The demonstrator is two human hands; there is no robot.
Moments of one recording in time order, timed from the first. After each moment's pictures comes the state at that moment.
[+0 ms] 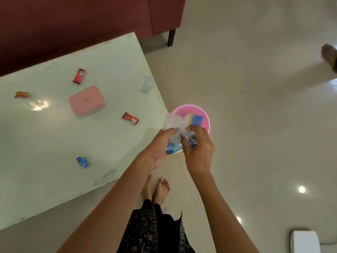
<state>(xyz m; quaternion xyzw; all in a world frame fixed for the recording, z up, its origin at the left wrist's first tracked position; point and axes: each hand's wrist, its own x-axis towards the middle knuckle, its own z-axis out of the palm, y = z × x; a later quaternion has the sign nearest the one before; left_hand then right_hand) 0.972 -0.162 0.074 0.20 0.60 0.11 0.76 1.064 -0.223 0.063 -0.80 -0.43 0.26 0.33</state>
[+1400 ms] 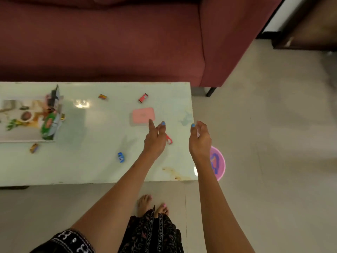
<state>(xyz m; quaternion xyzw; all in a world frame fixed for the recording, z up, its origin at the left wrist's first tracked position) 0.883 -0.144 0.155 0.34 0.76 0.26 0.50 1.004 -0.138 0.135 -0.75 -0.41 0.40 0.33</state>
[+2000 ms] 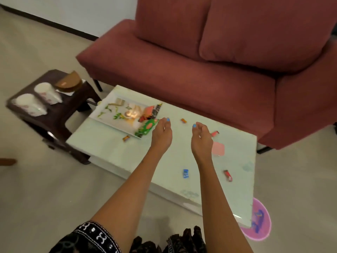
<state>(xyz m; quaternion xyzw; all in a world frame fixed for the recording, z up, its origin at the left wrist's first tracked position) 0.613 -0.242 0.276 0.25 0.77 0.48 0.35 0.715 -0.203 0.266 -0.59 -0.59 0.45 0.33</state>
